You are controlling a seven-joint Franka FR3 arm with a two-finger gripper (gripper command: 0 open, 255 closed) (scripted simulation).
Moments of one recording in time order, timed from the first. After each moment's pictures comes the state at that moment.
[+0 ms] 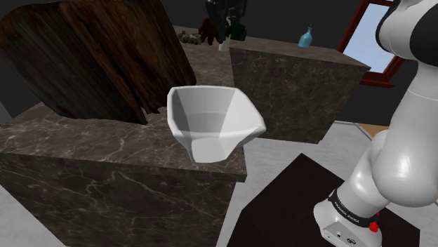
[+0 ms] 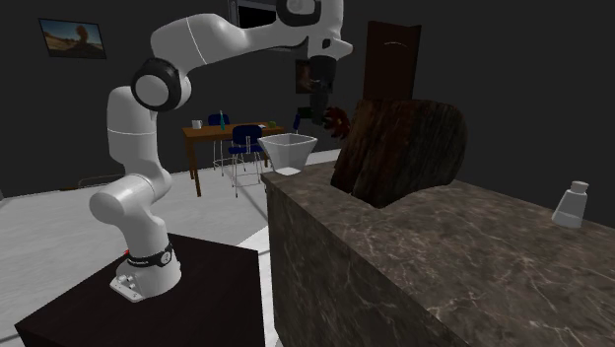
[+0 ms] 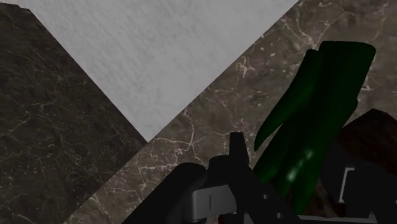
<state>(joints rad) 0.23 0.19 0.28 -1.12 -0.26 1.18 0.37</state>
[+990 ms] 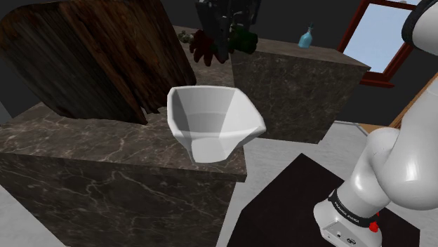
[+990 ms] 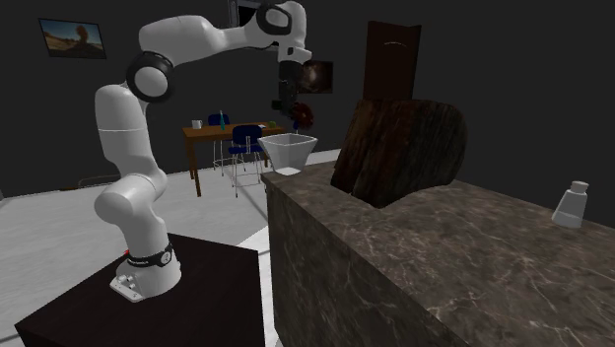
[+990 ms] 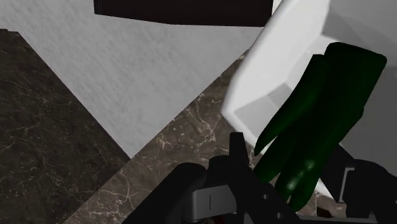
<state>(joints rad) 0.40 0.05 0.43 -1.27 -0.18 1.14 0.73</state>
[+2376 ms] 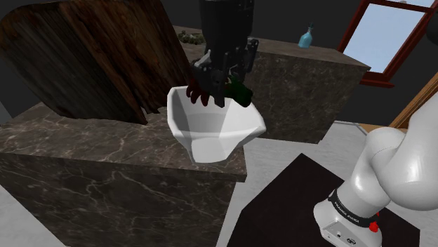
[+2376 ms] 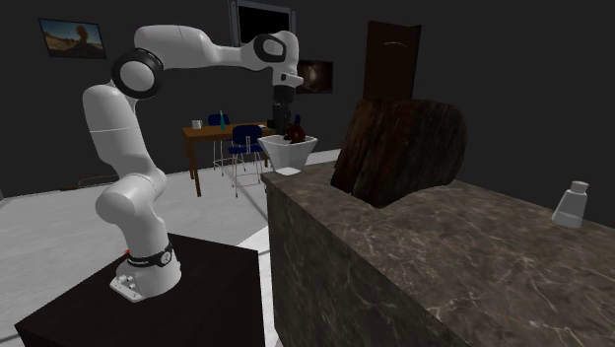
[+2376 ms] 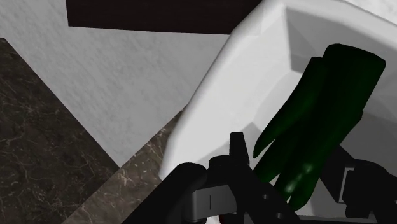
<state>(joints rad) 0.43 -0.06 0.45 -1.60 -0.11 1.35 0.82</state>
